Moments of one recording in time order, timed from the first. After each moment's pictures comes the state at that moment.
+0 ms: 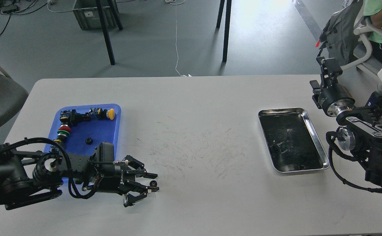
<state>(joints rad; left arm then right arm) -0.93 0.57 0.31 -1.17 2.03 0.31 -0.49 0.79 -0.39 0.38 0.53 -0.27 -0.01 0.49</state>
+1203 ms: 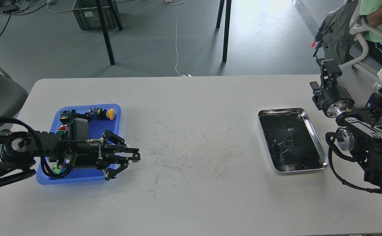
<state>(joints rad) -1.05 0.79 0.26 -1.22 2.08 0.32 -0.49 0.79 -0.37 0.38 0.50 -0.27 -0.01 0.49</state>
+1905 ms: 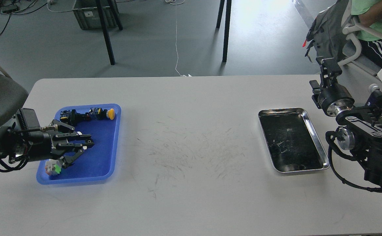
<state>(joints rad) -0.98 0.94 0.24 -1.13 2.01 0.32 -0.49 0.79 -0.38 0.38 0.51 -0.27 0.00 0.49</state>
